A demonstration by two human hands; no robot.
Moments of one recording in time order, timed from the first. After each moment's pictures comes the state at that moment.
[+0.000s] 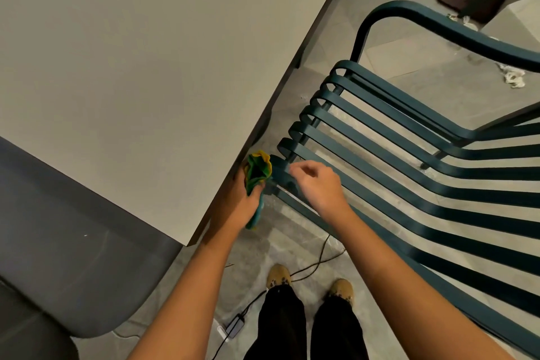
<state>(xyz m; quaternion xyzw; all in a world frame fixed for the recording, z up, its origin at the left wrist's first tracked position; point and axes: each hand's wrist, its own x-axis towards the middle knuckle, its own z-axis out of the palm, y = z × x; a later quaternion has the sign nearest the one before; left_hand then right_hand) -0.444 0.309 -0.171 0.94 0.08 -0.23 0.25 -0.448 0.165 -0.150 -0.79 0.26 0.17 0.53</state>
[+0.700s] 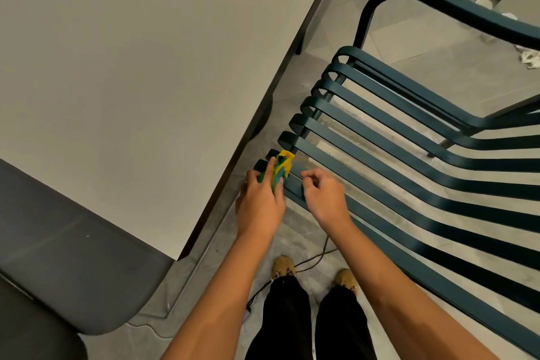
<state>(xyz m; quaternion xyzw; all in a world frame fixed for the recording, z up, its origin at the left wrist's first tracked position) -0.455 0.269 -0.177 0.95 0.05 -0.23 0.22 -0.460 0.158 -0.184 -0.82 0.27 0.15 0.48</state>
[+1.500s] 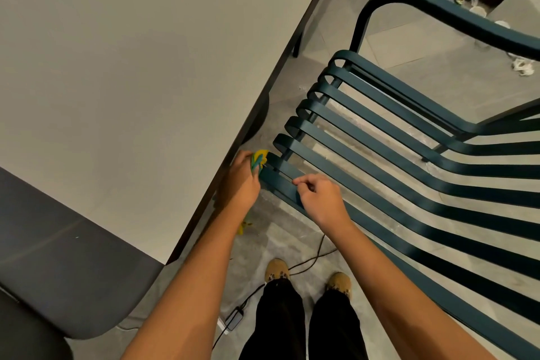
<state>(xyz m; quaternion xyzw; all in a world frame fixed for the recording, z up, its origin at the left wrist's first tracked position) -0.414 0.284 -0.182 0.92 0.07 -0.24 0.29 -0.460 0.149 -0.179 -0.83 0.23 0.19 0.47</state>
